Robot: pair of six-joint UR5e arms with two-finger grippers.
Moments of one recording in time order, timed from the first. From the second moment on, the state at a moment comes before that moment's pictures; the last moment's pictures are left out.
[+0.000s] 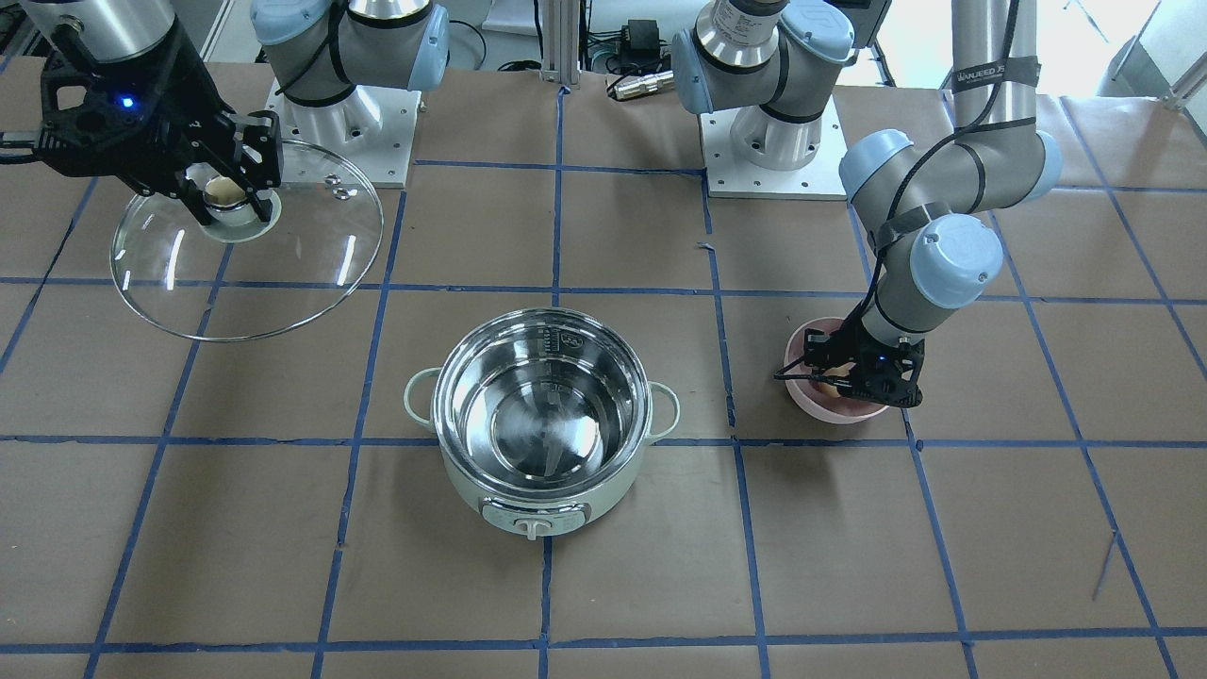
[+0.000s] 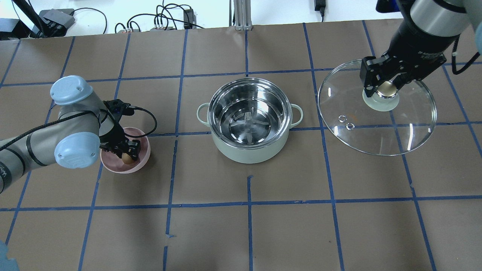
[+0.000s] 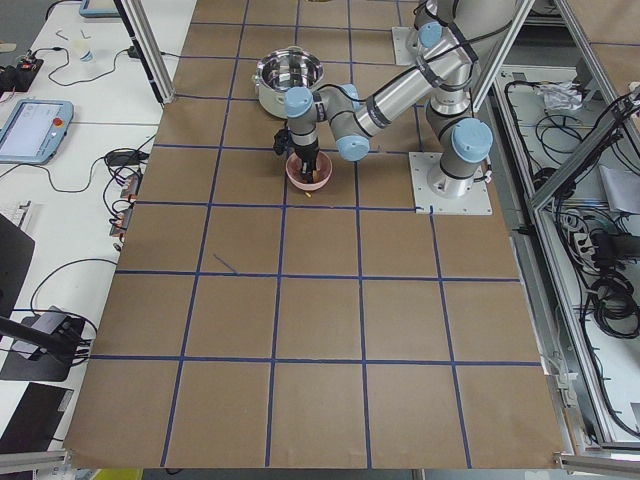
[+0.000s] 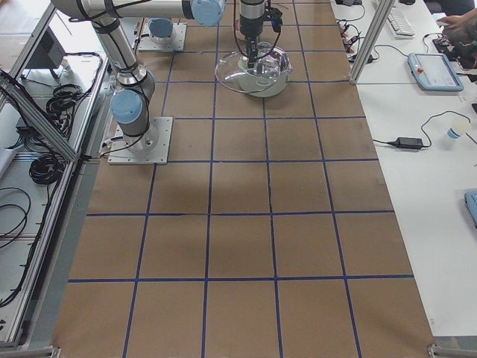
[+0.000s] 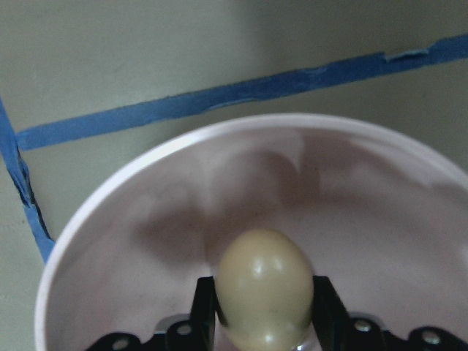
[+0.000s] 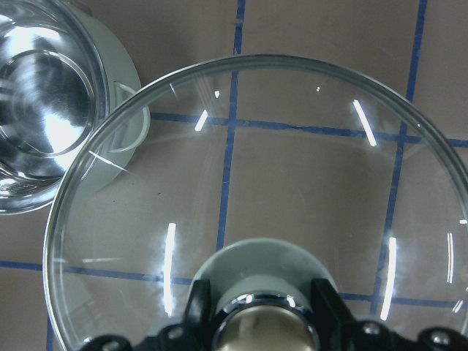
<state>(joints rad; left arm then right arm) -1.31 -1.80 -2.10 -0.91 1.62 0.45 1.48 -1.66 1.61 -1.54 -1.55 -0.20</state>
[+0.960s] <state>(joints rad) -1.62 -1.70 -1.78 -1.24 1.62 0.06 1.47 -1.65 1.61 -1.54 -1.55 -0.20</state>
